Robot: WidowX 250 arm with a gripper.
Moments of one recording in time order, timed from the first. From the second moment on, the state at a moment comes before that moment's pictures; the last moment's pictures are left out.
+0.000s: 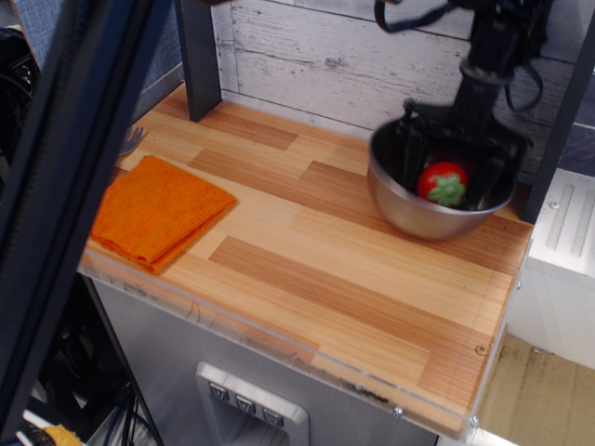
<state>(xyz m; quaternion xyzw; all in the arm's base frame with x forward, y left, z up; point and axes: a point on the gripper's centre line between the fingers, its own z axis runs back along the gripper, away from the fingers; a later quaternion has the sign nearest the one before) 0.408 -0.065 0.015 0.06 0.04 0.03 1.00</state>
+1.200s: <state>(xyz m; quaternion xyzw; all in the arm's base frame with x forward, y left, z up) 0.365 -0.019 0.113 -0.02 -0.06 0.04 1.00</state>
